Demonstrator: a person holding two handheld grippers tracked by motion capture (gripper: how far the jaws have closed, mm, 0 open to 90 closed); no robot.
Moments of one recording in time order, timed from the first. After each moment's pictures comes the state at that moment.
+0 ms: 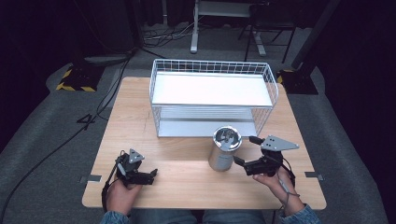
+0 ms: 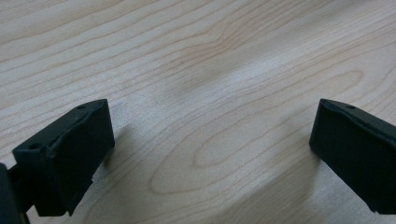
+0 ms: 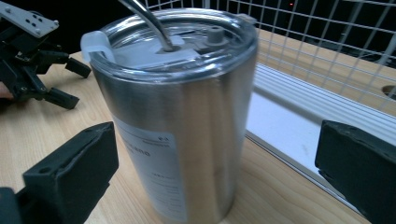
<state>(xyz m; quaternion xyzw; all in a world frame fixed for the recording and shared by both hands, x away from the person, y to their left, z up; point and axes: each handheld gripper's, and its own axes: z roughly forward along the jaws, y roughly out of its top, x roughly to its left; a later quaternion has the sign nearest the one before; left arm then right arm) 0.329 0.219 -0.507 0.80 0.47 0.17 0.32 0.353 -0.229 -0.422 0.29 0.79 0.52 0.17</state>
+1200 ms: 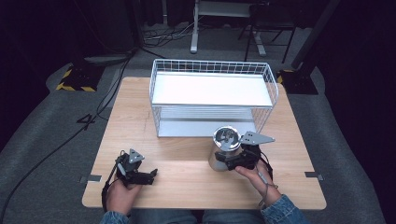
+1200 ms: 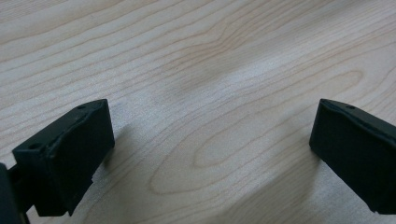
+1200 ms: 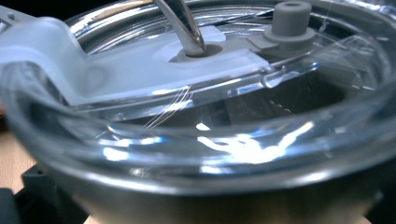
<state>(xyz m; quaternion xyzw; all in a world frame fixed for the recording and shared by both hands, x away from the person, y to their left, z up) 0.329 0.219 -0.507 0.80 0.47 0.17 0.32 0.383 -0.181 -0.449 0.27 0.78 0.54 0.13</state>
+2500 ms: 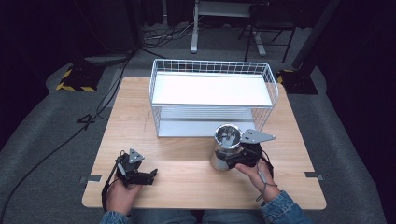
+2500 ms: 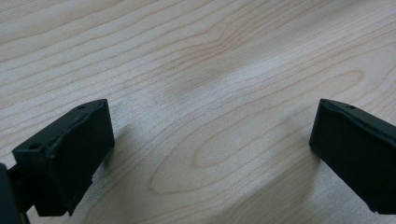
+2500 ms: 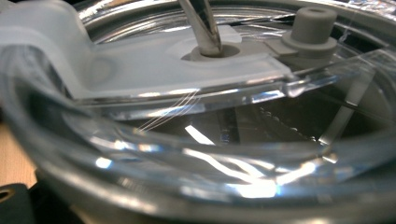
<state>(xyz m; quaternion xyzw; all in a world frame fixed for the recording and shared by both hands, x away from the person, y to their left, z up) 0.329 0.219 -0.507 0.80 0.47 0.17 0.32 0.382 -0.179 -0.432 0.25 0.80 0.53 0.15</state>
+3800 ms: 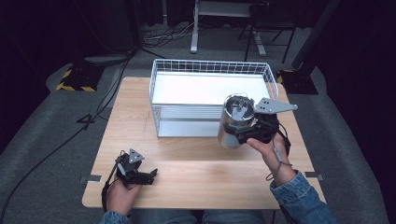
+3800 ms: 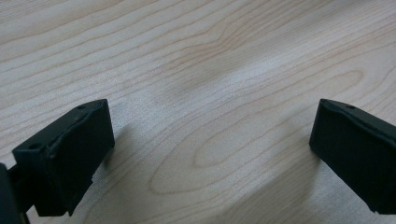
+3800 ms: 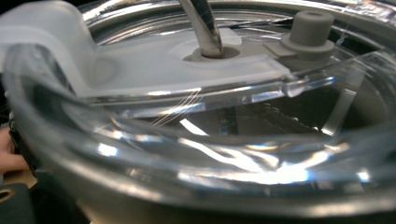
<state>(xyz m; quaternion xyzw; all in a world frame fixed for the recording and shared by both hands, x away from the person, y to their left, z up) 0.329 0.219 -0.507 0.80 0.47 0.17 0.32 0.391 -0.186 -0.314 0.25 0.79 0.53 0.18</state>
